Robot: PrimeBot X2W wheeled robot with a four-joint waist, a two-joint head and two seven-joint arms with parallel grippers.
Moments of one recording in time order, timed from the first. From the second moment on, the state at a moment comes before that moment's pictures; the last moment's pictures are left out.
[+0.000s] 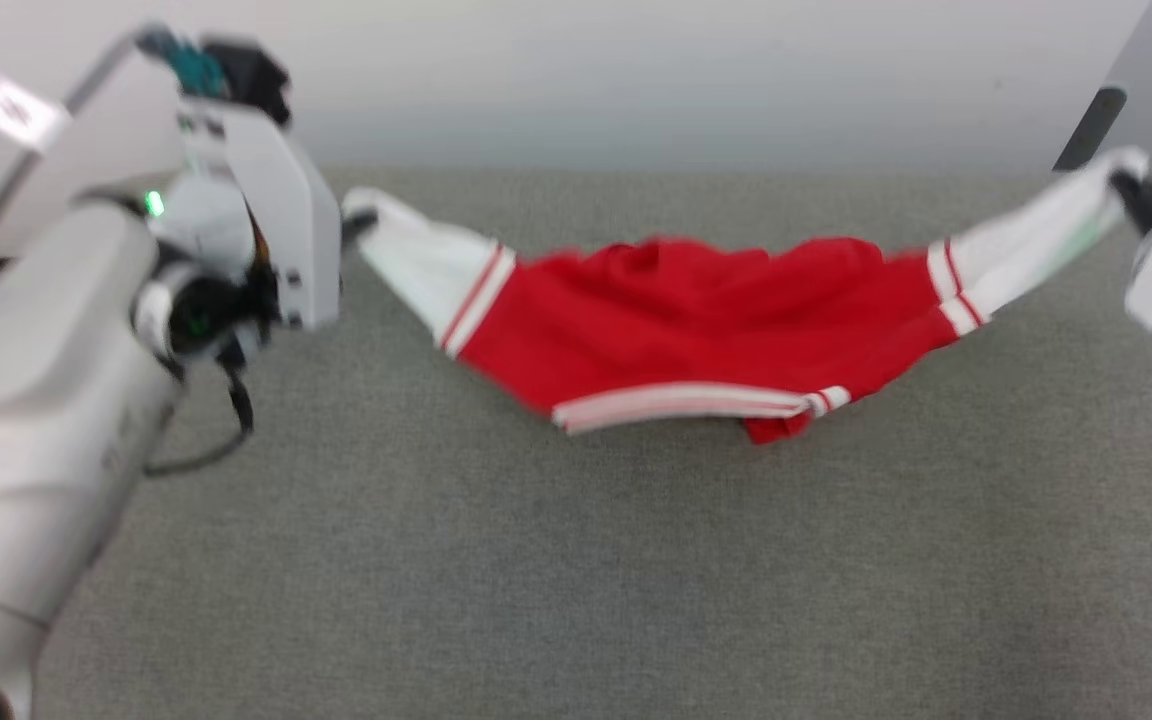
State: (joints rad) left arm -1.09 0.53 -0.77 0.61 -1.05 -0.09 0.61; right arm -0.73 -0.23 -0.15 0.24 0.33 0.13 0.75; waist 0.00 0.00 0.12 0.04
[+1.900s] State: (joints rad) left arm -2.13 0.37 -0.59 1.06 -0.84 -0.12 -0.25; right arm -1.85 -0.25 -0.09 0.74 -0.16 0.13 -0.26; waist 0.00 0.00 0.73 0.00
